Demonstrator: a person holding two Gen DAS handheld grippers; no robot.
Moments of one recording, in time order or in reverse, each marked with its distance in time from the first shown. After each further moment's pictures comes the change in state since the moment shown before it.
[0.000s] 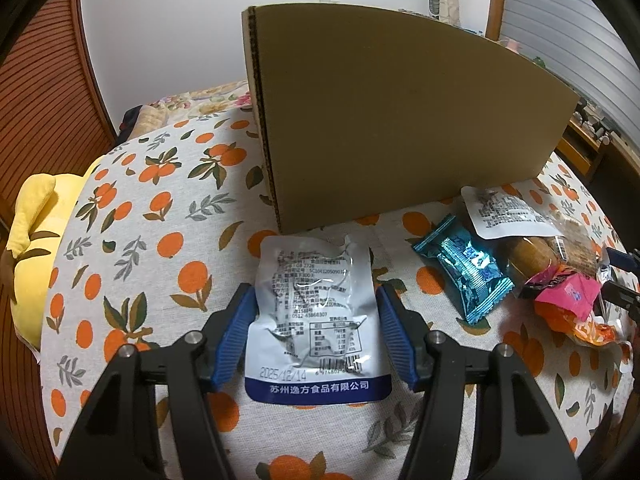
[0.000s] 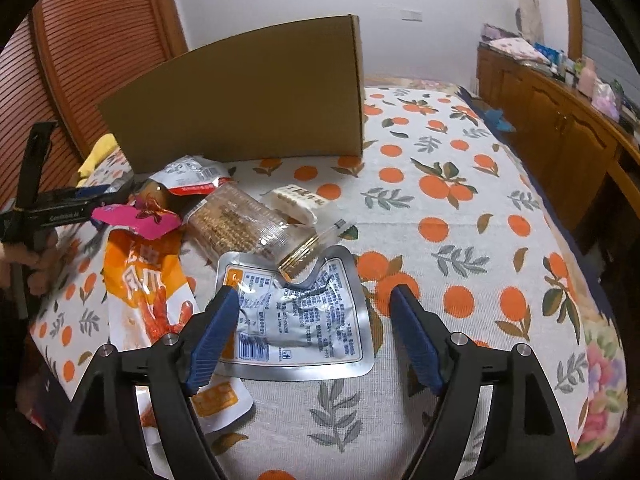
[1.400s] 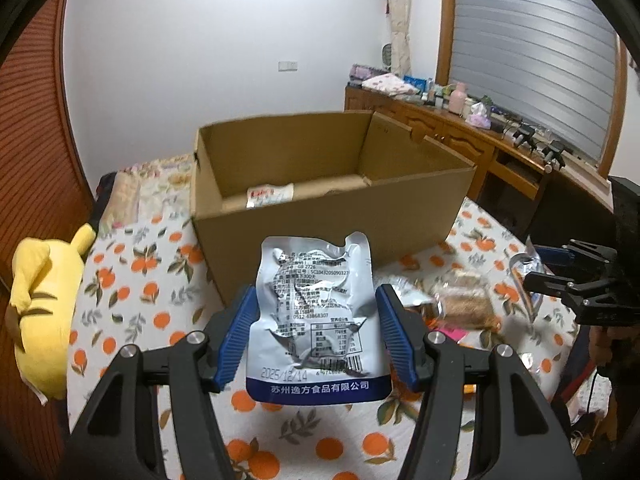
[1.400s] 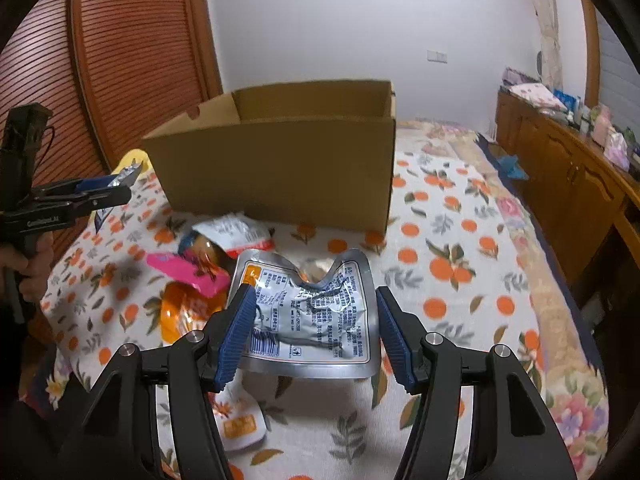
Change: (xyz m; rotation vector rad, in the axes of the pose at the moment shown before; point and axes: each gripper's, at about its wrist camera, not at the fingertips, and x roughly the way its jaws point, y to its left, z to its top) left arm -0.099 -0.044 0.033 0.073 -0.222 -0.125; right arm -0.043 0.021 0.044 -0.094 -0.128 0.037
